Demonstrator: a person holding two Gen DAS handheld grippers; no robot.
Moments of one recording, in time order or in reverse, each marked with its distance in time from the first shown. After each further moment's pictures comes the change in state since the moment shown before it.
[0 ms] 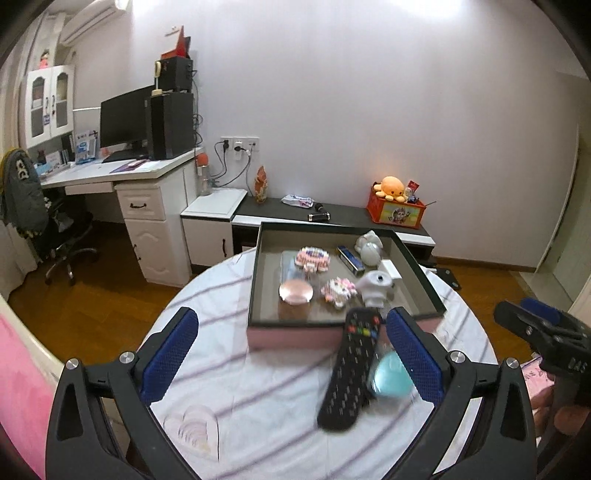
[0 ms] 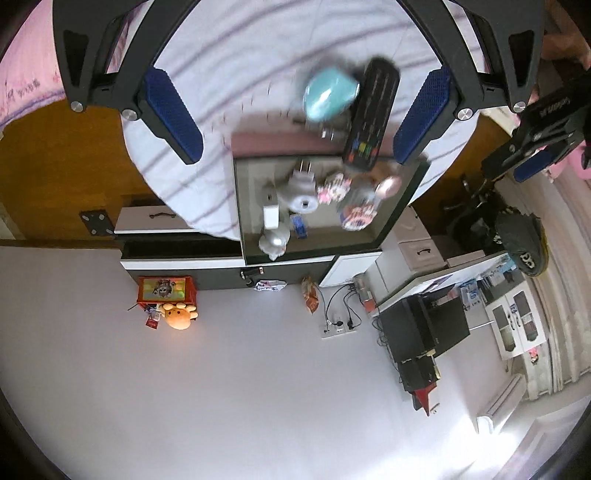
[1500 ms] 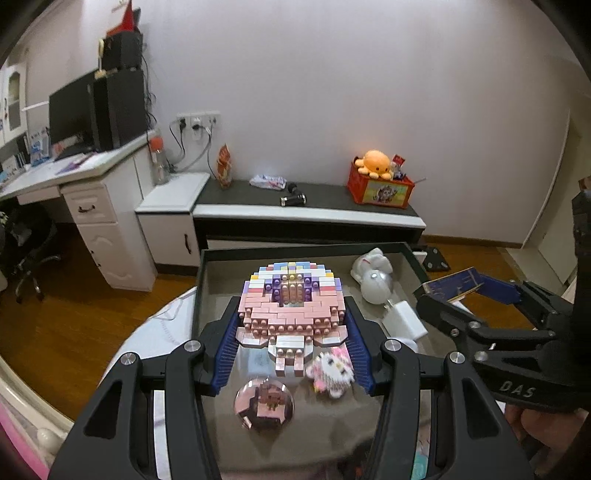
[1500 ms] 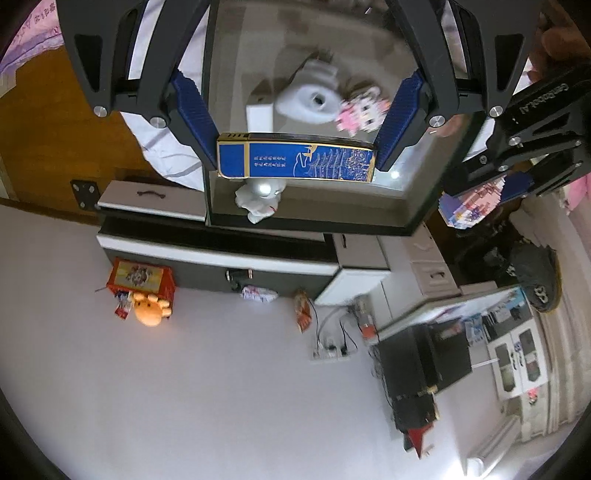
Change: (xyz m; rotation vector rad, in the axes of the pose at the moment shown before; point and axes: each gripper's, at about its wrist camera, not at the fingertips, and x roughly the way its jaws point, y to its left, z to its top) left arm 0.195 -0.025 0.083 0.067 0.137 -0.111; right arm 0.181 0.003 0.082 -0.129 0.108 -0.015
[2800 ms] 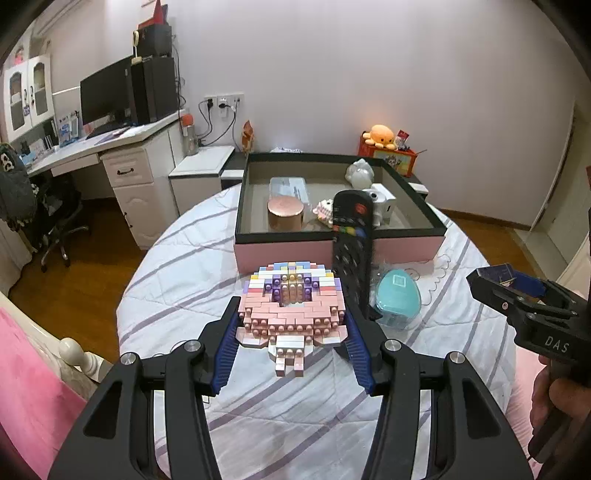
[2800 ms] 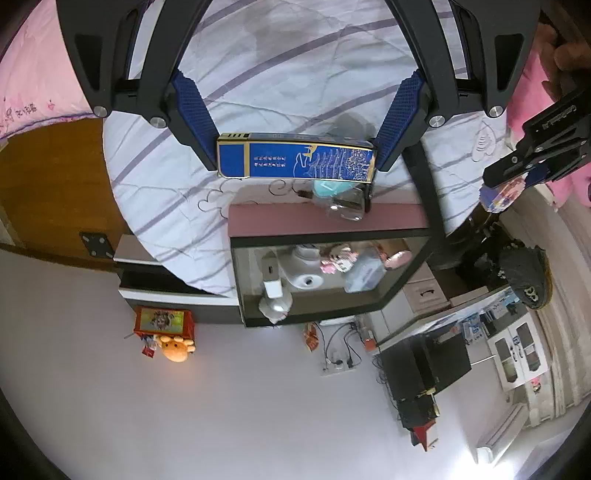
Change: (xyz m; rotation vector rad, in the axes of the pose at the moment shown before) left arm -0.161 -0.005 -0.161 -0.007 0.032 0.076; right arm -0.142 0.013 -0.152 0.091 0.009 0.008
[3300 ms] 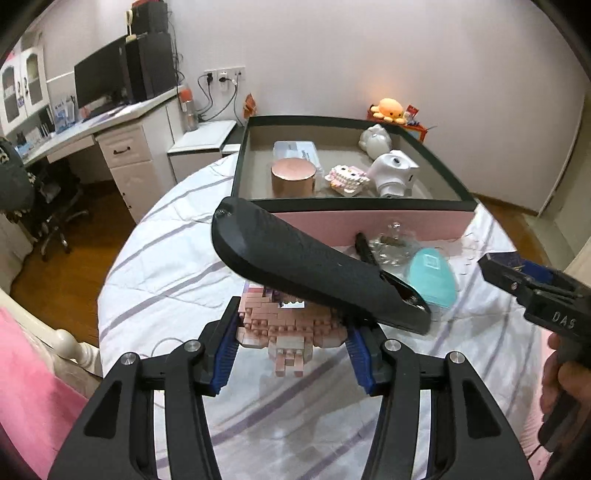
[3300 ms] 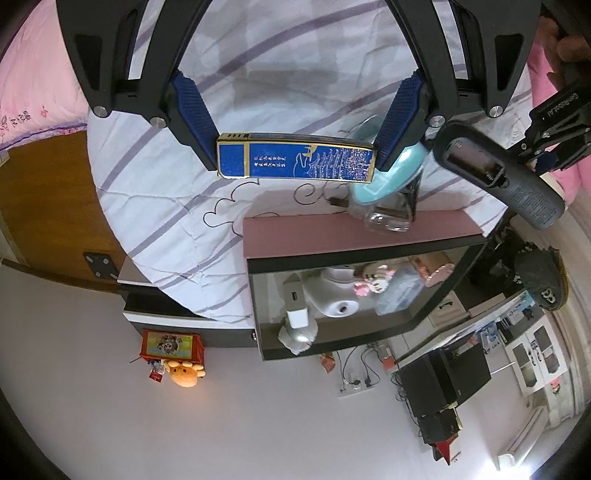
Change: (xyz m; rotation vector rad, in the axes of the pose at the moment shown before) left arm 0.054 0.003 -0.007 -0.007 0.104 0.007; right arm 0.050 -0.024 -0.002 0.042 0.085 -0.034
